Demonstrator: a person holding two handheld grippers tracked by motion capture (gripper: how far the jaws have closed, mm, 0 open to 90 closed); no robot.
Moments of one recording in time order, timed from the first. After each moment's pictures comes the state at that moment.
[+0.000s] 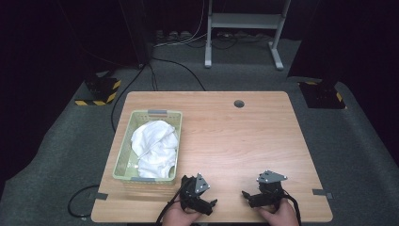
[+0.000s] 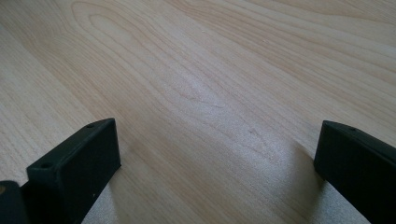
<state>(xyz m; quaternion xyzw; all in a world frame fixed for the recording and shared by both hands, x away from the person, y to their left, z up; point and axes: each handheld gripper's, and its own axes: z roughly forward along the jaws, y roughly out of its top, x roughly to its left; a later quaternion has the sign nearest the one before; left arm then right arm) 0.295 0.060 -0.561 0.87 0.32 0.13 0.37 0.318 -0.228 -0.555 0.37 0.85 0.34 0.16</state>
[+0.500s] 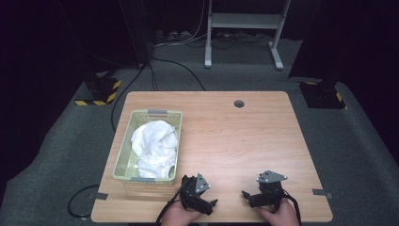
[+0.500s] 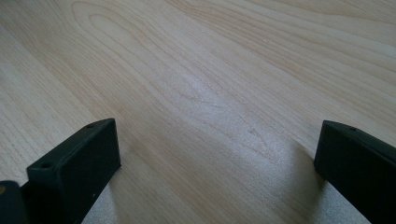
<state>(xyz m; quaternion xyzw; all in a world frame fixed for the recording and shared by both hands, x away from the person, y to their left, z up) 0.297 0.058 -0.561 0.87 0.32 0.13 0.37 0.318 -0.228 -0.554 0.37 0.85 0.34 0.16</state>
